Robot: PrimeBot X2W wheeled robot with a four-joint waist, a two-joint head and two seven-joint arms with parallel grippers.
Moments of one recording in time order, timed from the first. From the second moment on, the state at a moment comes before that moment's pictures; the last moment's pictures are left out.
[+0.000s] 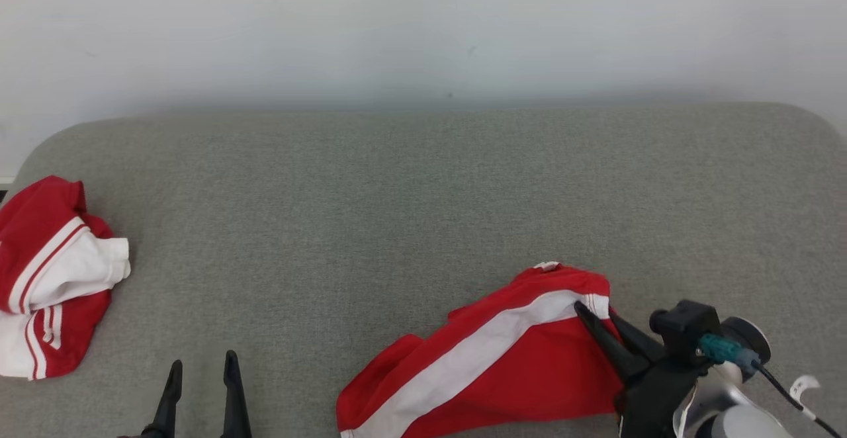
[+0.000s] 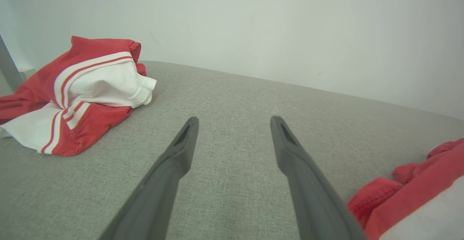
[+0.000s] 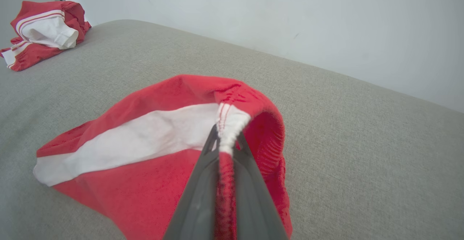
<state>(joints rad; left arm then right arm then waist) 0.05 0.05 0.00 0.15 -0.25 -0.03 -0.26 -0.20 -0.50 0.40 0.13 0.40 0.13 0.09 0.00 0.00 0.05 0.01</state>
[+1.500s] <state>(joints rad) 0.00 0.05 0.00 0.17 -0.23 -0.06 -0.26 -0.41 -0.53 0.45 0.26 0.47 0.13 0.26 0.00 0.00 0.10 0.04</state>
